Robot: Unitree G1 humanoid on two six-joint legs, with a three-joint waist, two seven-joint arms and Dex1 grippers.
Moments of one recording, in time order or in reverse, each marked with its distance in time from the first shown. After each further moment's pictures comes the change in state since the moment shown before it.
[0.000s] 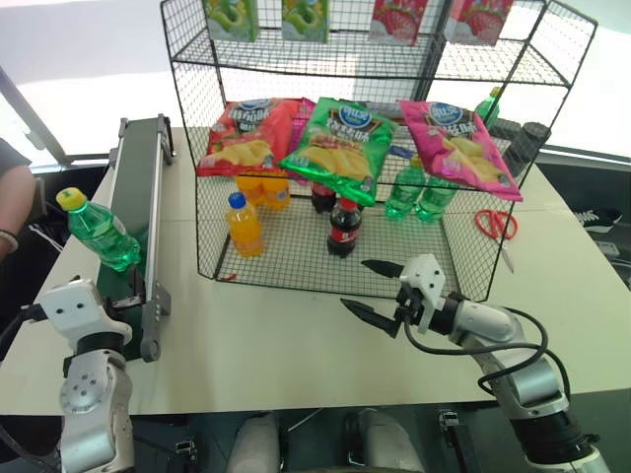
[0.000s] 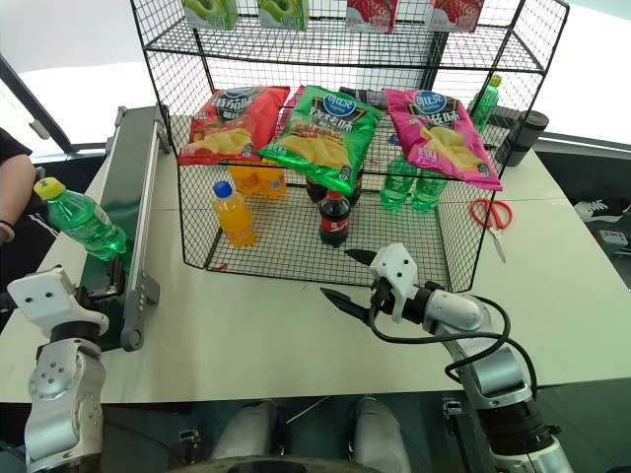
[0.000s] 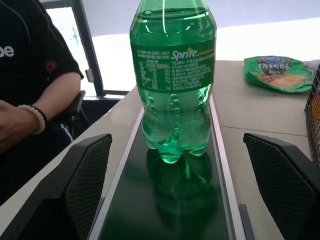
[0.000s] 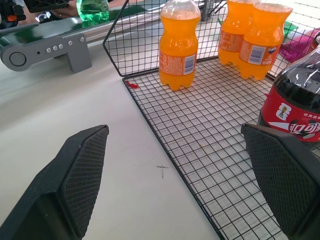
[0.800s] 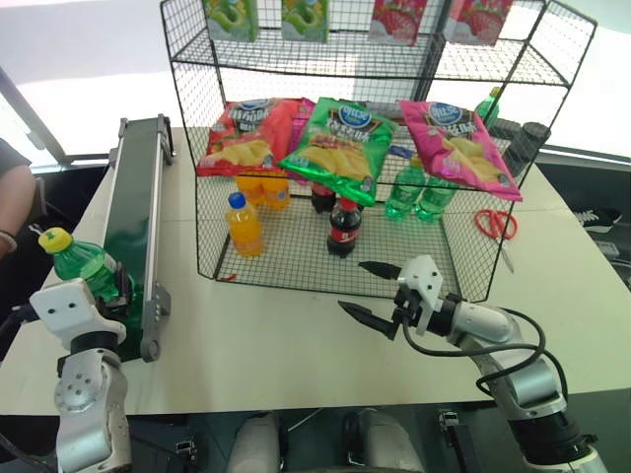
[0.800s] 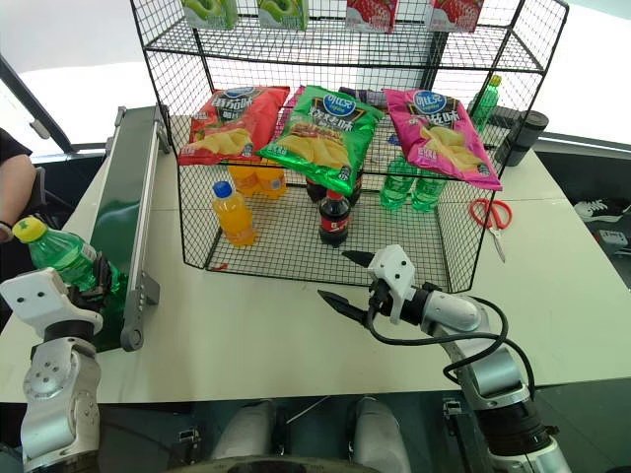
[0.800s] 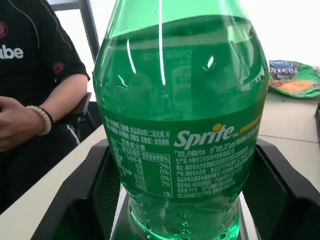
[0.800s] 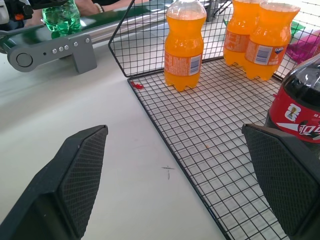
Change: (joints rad) left arm -0.010 0.006 0.025 0.018 -0.010 -0.010 0.004; right arm 0.000 0.006 0.008 0.000 0.001 0.004 0.008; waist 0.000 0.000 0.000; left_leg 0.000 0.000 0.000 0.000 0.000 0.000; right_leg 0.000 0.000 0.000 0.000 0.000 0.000
